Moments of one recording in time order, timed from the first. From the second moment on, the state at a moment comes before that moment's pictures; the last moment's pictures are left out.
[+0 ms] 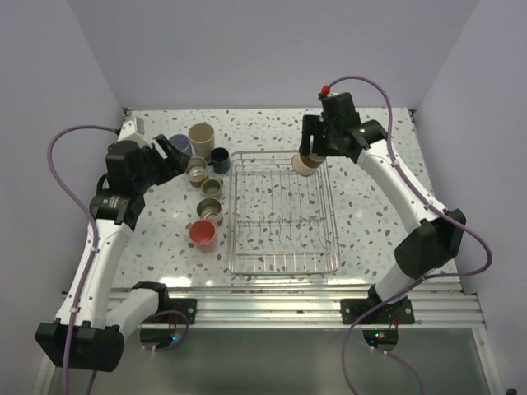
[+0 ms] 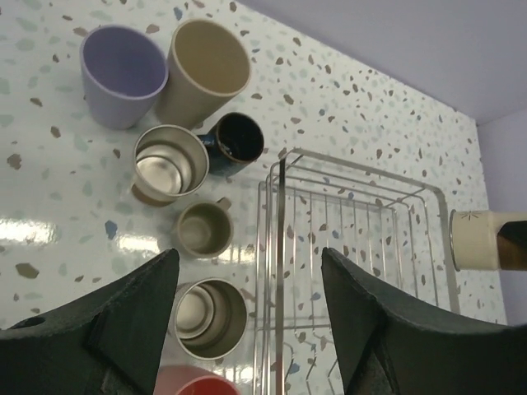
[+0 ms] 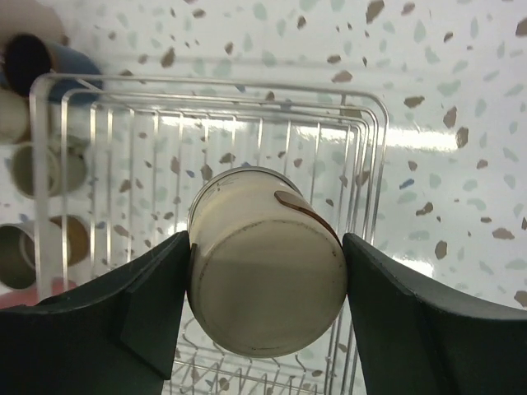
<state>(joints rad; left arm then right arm) -0.08 1.00 1.07 -0.45 0.10 -0.56 0.42 1.63 1.71 -0.82 0.09 0.37</state>
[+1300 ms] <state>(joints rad) -0.08 0.98 0.87 -0.49 0.08 -0.47 0.50 1.95 1.61 -0.68 0.41 0.29</state>
